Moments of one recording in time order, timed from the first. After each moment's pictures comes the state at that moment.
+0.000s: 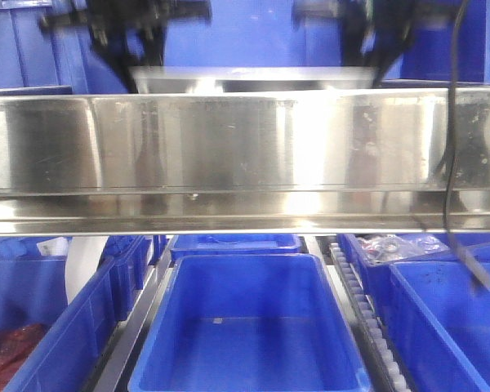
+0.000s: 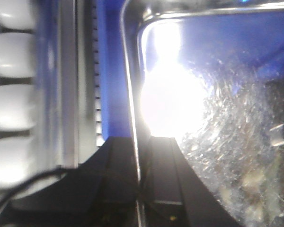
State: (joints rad) left arm -0.52 1.96 -1.94 0.12 1.15 -0.37; right arm 0.37 1.88 -1.81 -0.07 1.08 0.34
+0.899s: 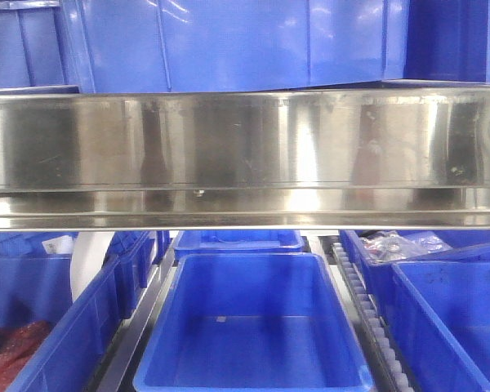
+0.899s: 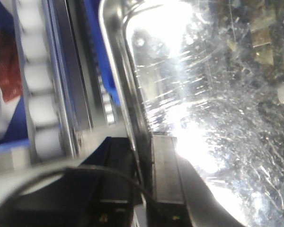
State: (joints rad) left arm -0.81 1.42 -1.48 0.22 1.22 -0.46; right arm 0.67 1.29 -1.36 -0.20 1.19 0.57
